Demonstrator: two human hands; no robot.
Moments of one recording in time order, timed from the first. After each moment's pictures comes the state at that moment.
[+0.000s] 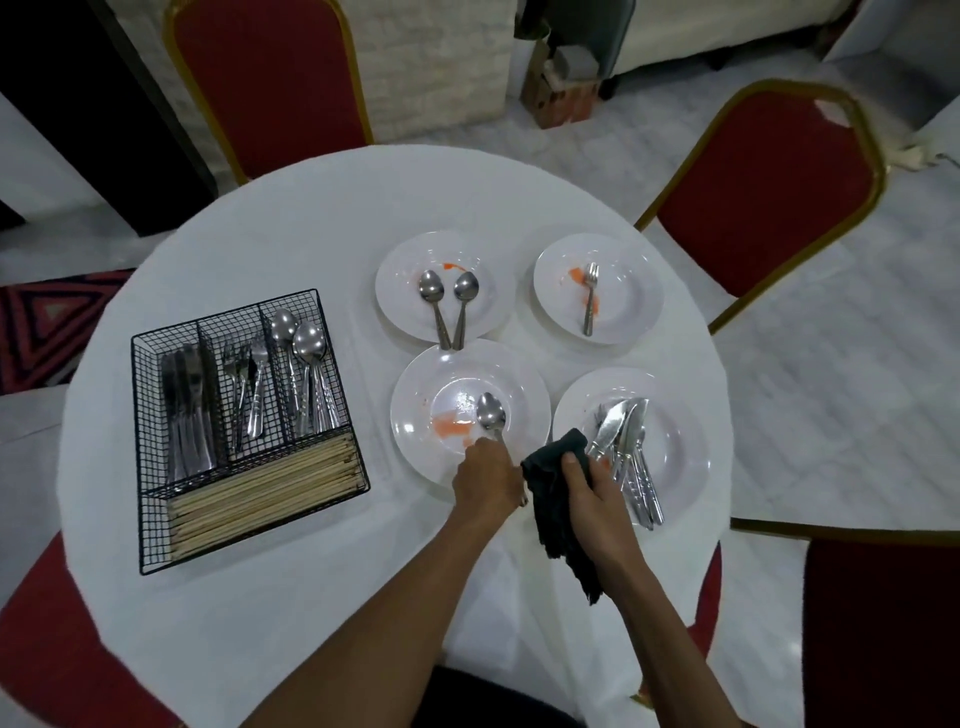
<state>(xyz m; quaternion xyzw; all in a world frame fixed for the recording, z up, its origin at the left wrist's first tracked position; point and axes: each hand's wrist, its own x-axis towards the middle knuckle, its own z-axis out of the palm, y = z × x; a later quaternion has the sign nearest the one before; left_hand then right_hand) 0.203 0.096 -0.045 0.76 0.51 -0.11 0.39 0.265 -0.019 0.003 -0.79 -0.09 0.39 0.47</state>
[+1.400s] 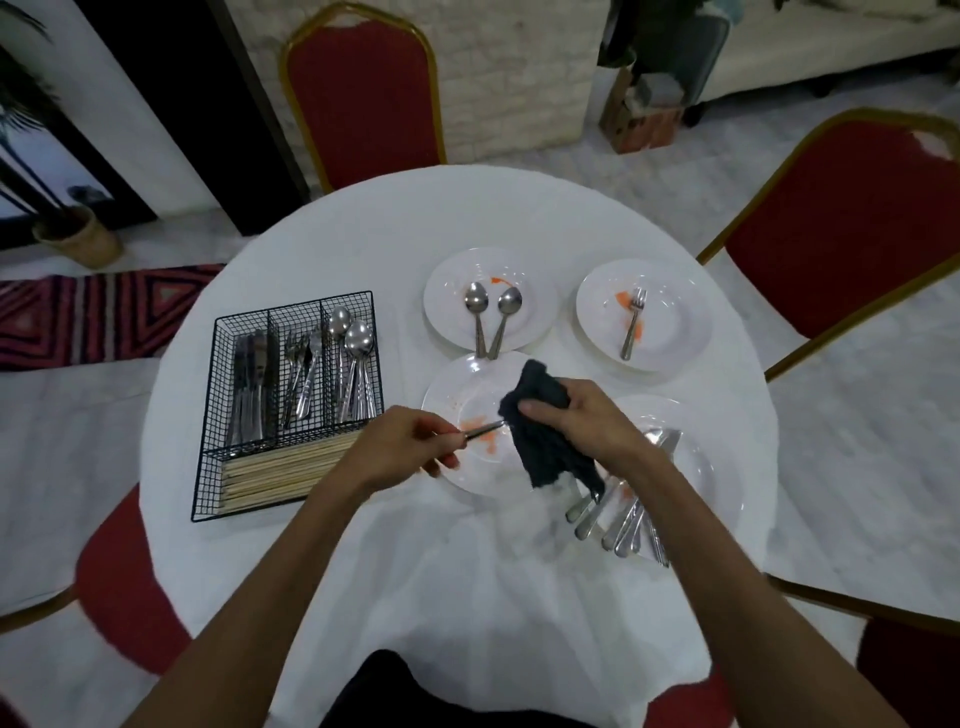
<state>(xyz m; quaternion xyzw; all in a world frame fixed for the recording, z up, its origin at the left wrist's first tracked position) 0.112 0.160 0.051 0.73 0.47 -0.01 0.50 0.341 0.066 0.029 -0.70 -0.37 0.49 0.36</state>
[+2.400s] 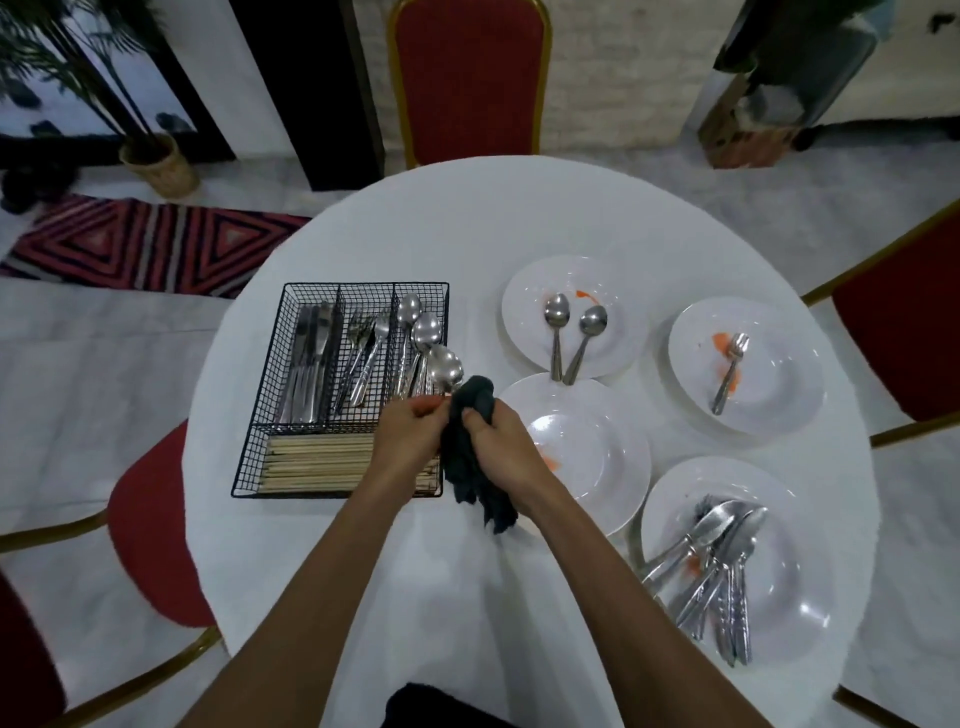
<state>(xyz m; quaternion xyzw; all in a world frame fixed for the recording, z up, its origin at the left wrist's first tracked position) 0.092 0.205 -0.001 0.41 0.66 0.25 0.58 0.207 0.159 0.006 -0.68 -0.34 0.55 0.35</state>
